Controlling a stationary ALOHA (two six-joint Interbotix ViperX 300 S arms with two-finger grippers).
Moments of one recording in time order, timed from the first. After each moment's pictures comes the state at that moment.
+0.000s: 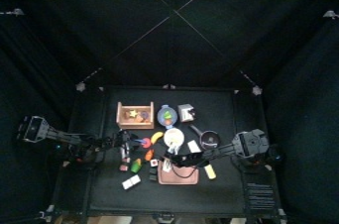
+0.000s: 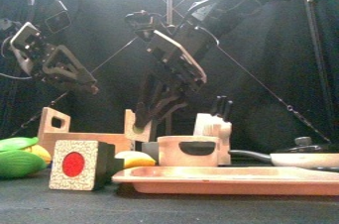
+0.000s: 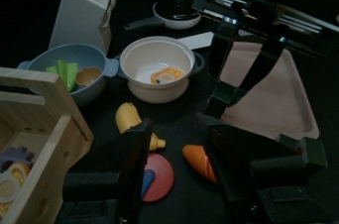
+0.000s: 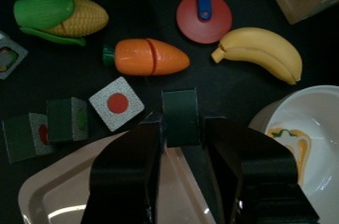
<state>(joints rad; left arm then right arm) -0.08 -0.47 1.25 -0.57 -0.54 0.43 0.16 0.30 0.28 -0.92 0.48 1.23</state>
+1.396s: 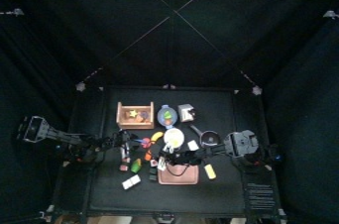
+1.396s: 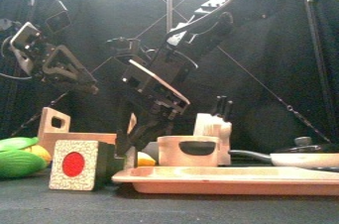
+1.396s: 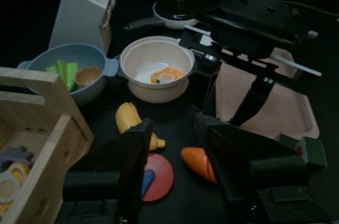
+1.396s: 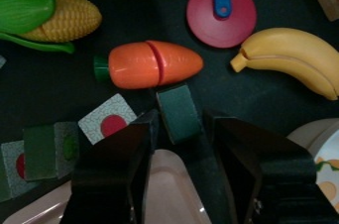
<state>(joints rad) -0.08 -0.47 1.25 -0.57 -0.54 0.43 0.11 0.40 0.21 -0.81 0.43 1.15</state>
